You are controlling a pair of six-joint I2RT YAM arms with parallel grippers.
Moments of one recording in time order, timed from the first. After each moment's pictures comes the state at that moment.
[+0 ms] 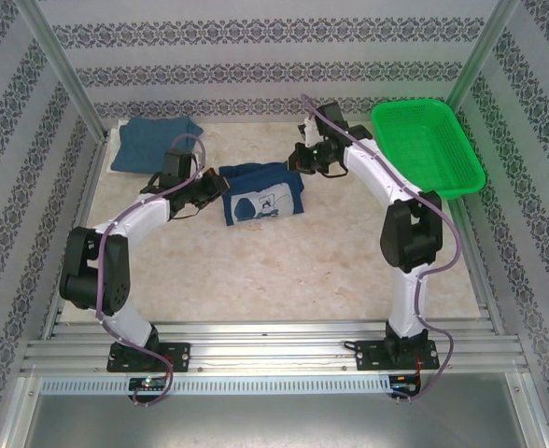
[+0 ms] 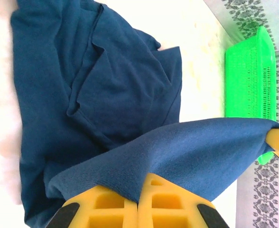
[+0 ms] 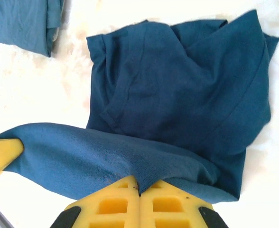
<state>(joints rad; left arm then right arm) -0.17 1.67 1.10 -0.14 0.46 -0.78 0.33 2.06 1.90 -0.82 -0.46 0.37</state>
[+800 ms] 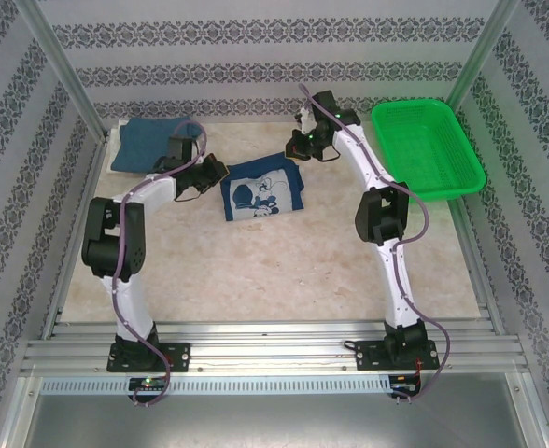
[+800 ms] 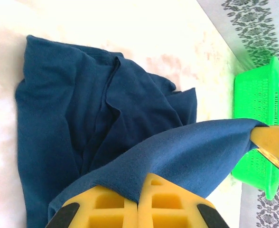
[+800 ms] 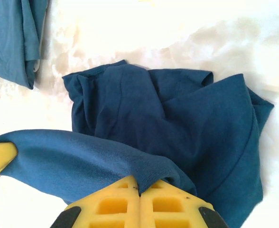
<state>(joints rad) -0.11 1.96 1.34 -0.12 0.50 -0.78 0.26 2.55 2.56 -1.07 -0.54 0.34</state>
